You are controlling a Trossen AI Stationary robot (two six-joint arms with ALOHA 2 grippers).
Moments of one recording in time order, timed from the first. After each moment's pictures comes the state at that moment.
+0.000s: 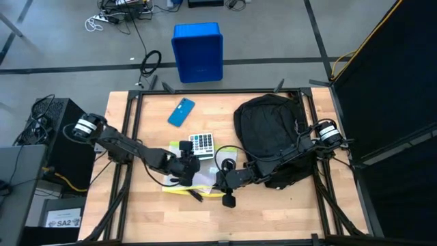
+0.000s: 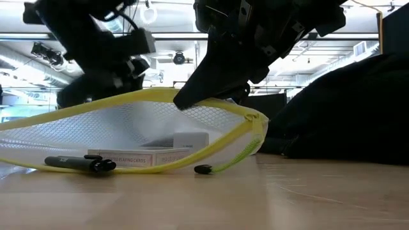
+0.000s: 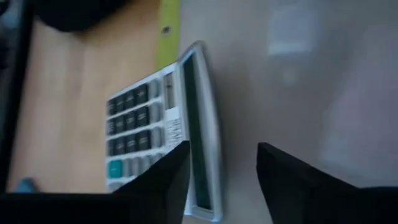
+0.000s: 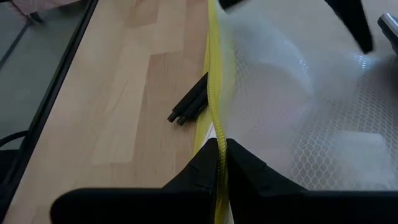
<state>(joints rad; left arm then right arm) -0.34 1.54 0.81 -0.33 -0.58 -0.06 0.36 1.93 1.13 0.16 0.16 0.37</state>
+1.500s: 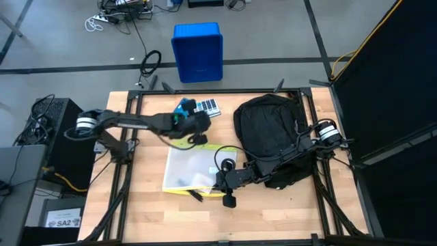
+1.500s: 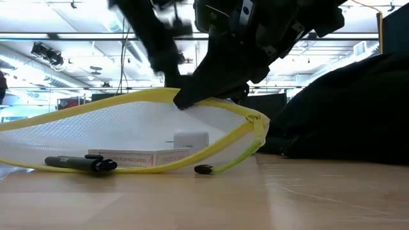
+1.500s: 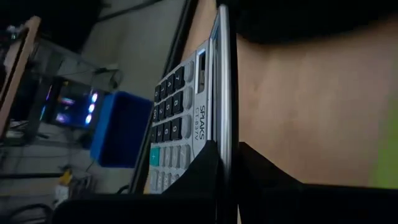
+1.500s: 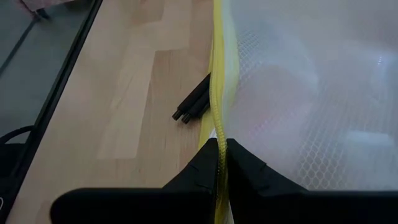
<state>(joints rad) 0.11 1.55 1.12 -0.44 -0.61 0.20 0.36 1.93 1.13 0.16 0.14 0.36</state>
